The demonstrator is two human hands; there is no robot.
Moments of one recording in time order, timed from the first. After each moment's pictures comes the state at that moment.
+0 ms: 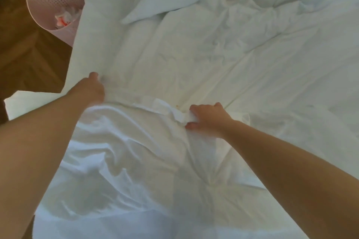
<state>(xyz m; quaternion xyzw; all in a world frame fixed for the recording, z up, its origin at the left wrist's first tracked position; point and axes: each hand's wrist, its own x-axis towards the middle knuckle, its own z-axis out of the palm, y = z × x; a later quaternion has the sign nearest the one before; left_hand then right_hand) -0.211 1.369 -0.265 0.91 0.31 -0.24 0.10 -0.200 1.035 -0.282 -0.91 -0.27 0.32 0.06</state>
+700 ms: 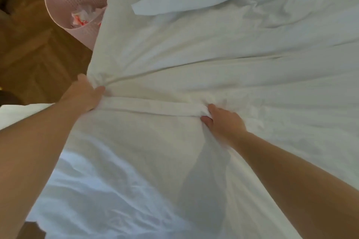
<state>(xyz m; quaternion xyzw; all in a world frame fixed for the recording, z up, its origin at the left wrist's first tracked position) -0.212 1.462 -0.292 0.89 0.40 -0.18 0.13 -0.177 1.093 -0.312 -0.94 -0.18 0.27 0.07</state>
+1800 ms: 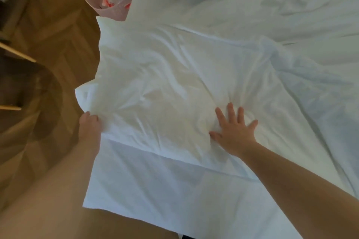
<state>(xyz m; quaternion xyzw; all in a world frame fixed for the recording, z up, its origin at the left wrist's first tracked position) -0.411 1.410 -0.280 0.56 0.70 0.03 0.45 -0.285 1.059 -0.291 -0.91 -0.19 0.35 -0.07</state>
